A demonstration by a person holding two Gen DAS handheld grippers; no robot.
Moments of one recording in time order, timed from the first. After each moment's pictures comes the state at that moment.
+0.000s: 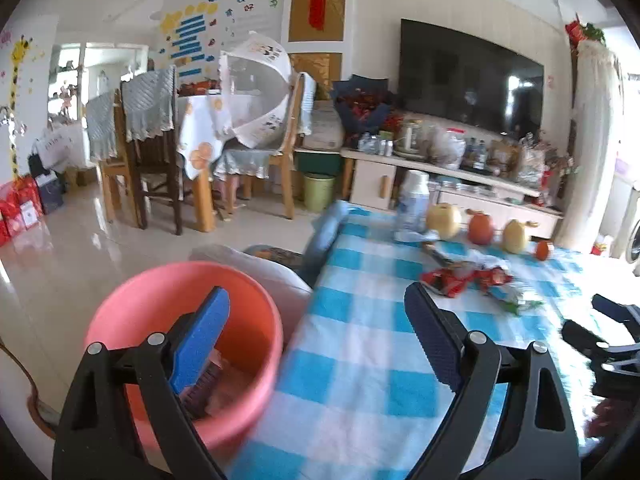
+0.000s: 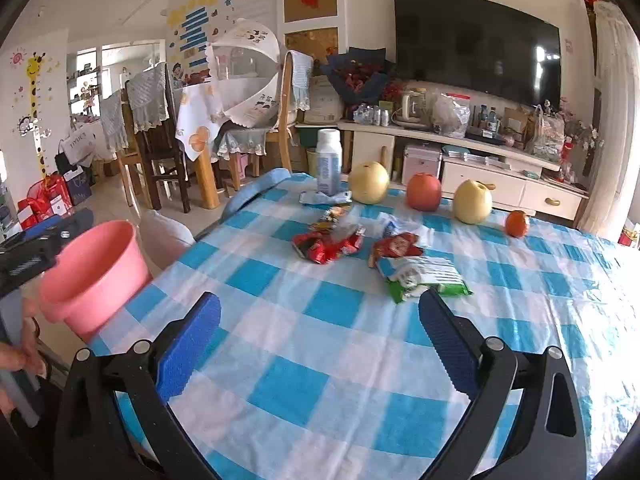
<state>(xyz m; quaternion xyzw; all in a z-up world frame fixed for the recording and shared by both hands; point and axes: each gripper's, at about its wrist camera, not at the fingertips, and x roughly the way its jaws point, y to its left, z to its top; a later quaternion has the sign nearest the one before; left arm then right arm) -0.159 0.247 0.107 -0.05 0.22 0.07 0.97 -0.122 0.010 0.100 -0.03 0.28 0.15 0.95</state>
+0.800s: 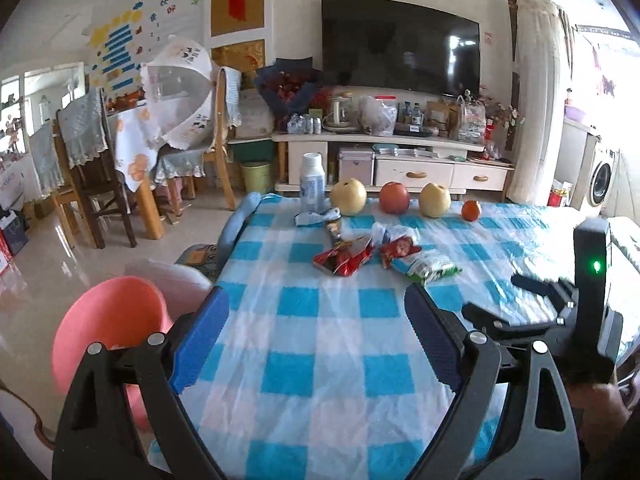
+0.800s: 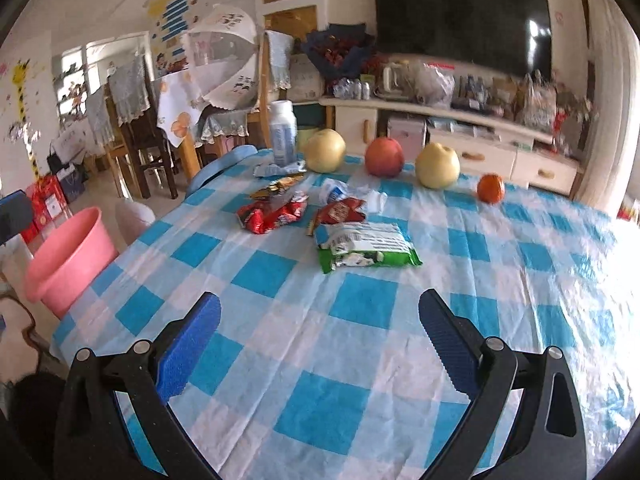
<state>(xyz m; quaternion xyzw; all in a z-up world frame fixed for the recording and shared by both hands) -0.152 0.130 0.138 0.01 0.26 -0.01 0.96 -0.094 -0.070 0.076 0.00 0.33 0.14 0.93</state>
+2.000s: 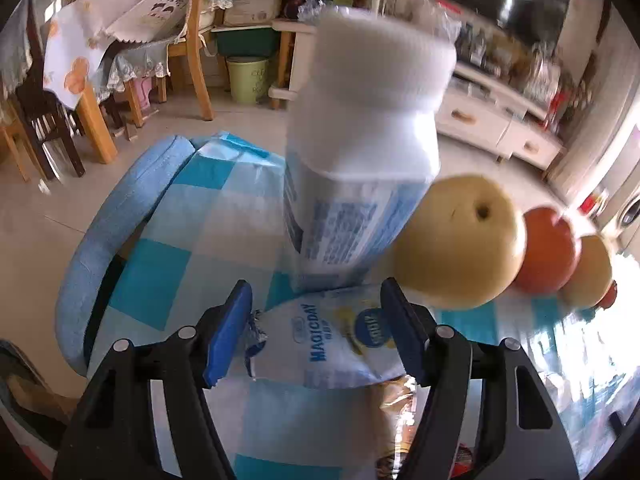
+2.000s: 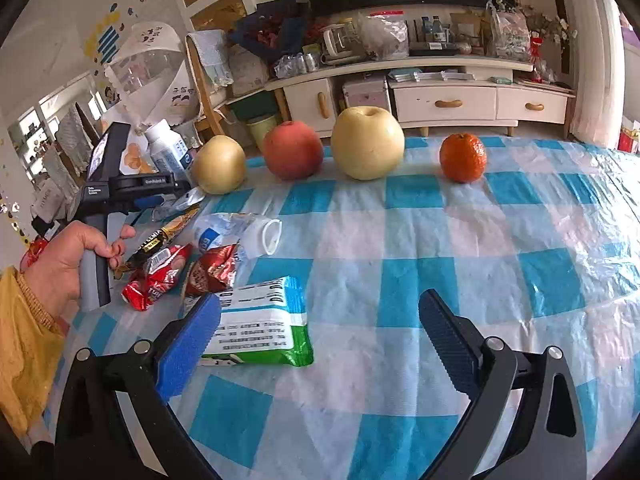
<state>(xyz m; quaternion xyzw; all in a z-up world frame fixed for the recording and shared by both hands) 0.266 0.142 0.009 -0.04 0.45 0.00 0.89 0.055 -0.161 0.038 0.10 0.38 0.11 0.91</state>
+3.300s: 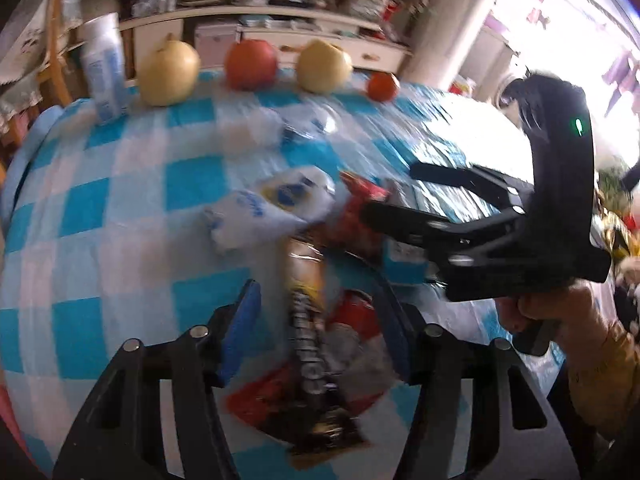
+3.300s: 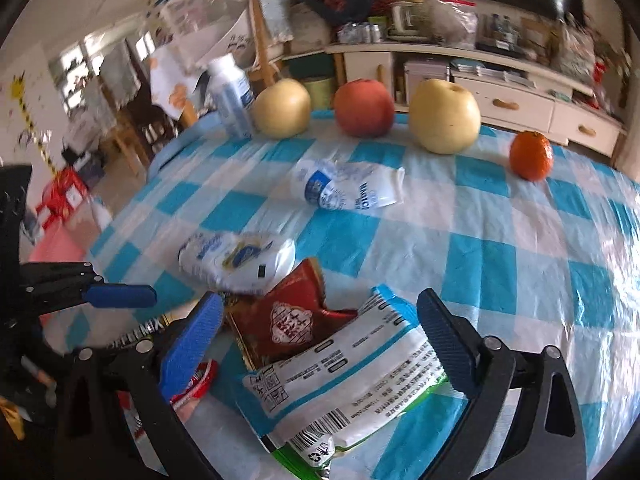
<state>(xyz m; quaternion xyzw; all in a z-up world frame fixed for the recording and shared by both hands) 0.023 0.031 0.013 0.03 0.48 -0.26 0.84 0.047 -0.123 0.028 0.01 0.42 0.20 0.88</state>
